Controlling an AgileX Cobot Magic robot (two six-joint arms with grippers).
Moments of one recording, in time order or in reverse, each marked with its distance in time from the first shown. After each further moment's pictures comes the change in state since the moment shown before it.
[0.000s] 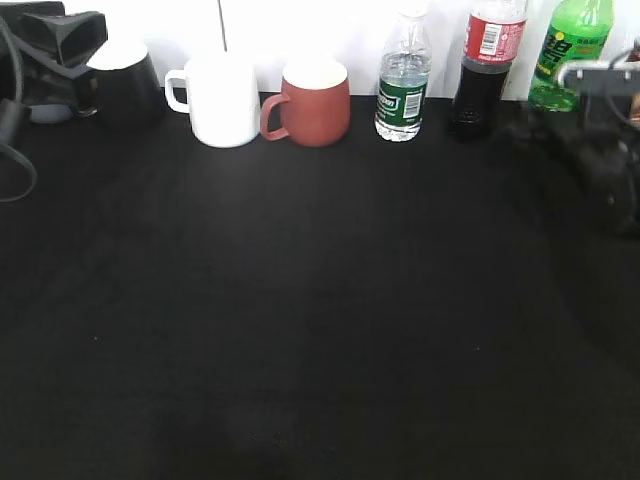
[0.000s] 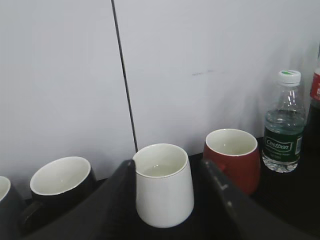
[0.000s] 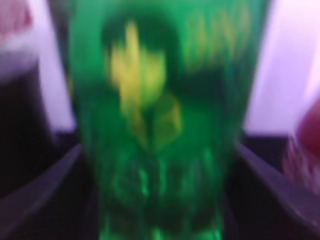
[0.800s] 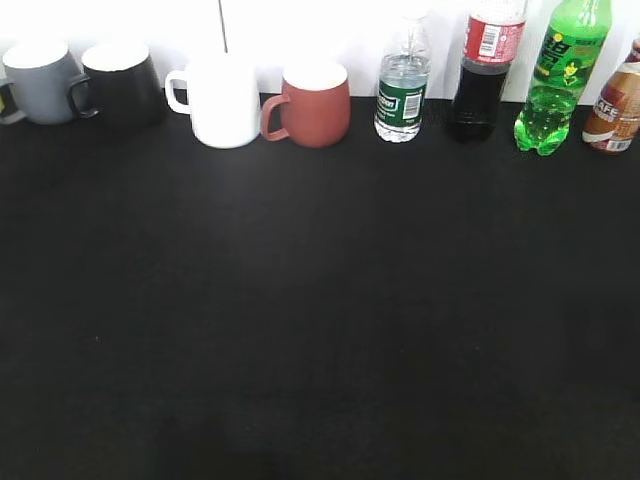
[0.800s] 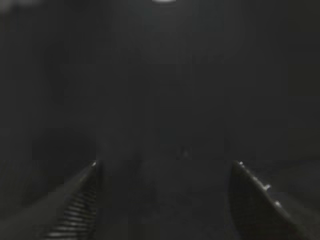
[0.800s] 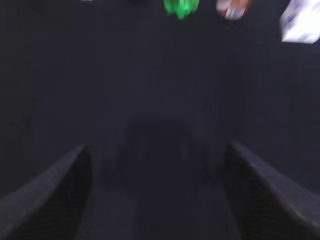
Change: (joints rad) left arm 0.000 -0.822 -0.046 -0.052 1.427 -0.073; right arm 0.000 -1.652 0.350 -0.090 1.786 0.025
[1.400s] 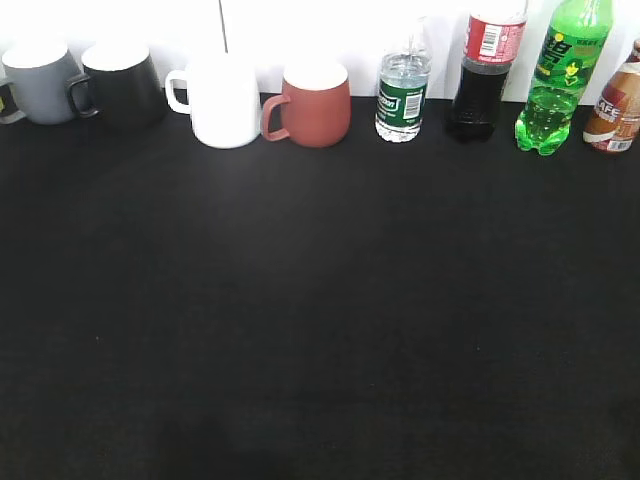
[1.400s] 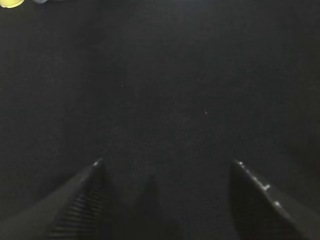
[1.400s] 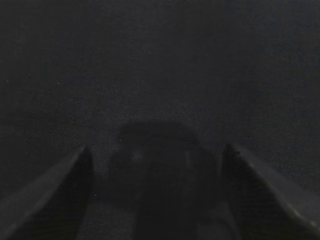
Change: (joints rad) left arm 0.000 -0.290 0.125 0.050 0.159 -0.001; right arm 0.000 -0.349 0.165 0.000 0.243 0.005
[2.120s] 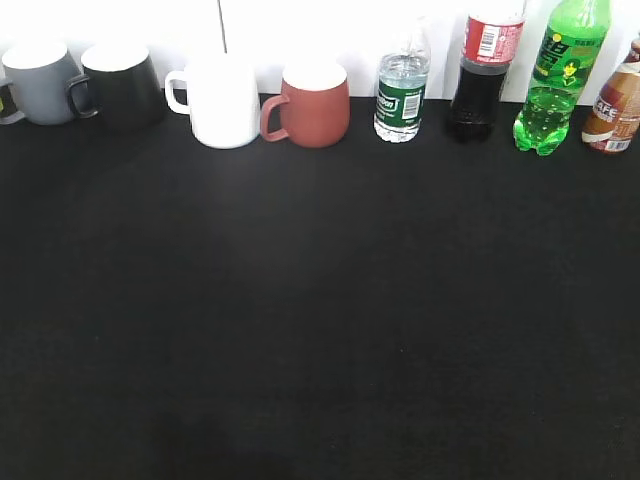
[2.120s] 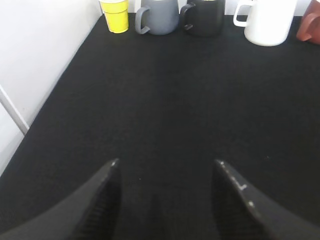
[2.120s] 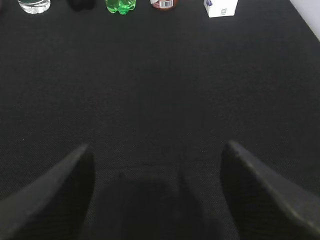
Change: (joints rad) left arm 0.319 -0.191 0.000 -0.001 0.007 0.000; right arm -0.242 -0.221 0.004 0.020 0.006 0.002
